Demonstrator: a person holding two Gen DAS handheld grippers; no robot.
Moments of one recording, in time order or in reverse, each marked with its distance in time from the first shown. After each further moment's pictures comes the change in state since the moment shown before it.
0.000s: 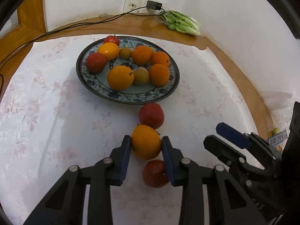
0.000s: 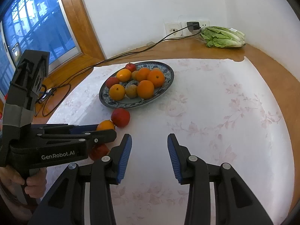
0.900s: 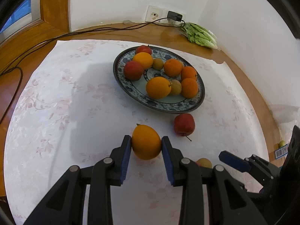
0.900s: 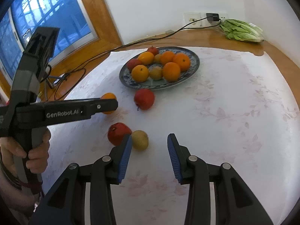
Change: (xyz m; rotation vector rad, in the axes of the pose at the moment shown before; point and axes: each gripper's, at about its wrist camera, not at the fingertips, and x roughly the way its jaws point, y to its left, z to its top) left arm -0.018 0.036 -0.001 -0.076 -0.067 0.084; right arm 0.010 0.025 -0.016 -0.068 0.078 0.103
